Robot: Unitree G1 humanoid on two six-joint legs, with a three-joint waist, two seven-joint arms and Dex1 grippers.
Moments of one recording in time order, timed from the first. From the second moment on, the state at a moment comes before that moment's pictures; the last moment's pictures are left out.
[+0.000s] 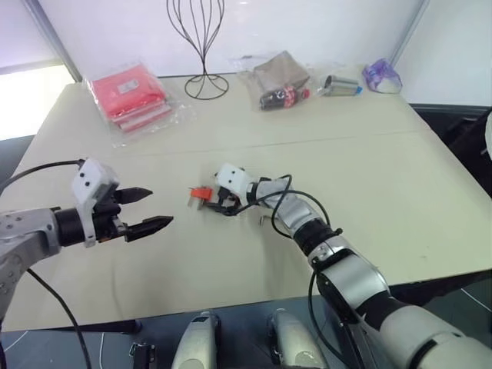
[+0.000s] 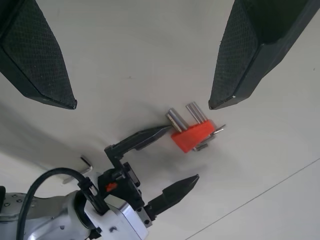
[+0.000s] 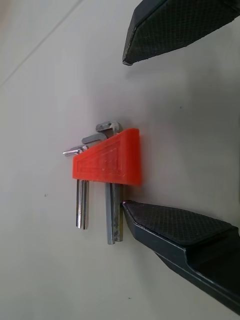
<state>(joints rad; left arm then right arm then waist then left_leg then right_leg) -0.05 0.97 0.39 -0.48 -0.77 0.86 -0.84 -0.93 -0.01 0.30 0.88 -0.18 0.02 0.71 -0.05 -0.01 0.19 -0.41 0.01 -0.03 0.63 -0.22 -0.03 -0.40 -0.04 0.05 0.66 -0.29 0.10</state>
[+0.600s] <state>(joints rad) -0.04 0.97 0.38 -0.48 -0.76 0.84 -0.82 -0.93 0.02 0.30 0.89 -0.16 0.07 0.79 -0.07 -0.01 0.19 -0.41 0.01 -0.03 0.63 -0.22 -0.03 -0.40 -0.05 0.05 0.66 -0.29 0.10</state>
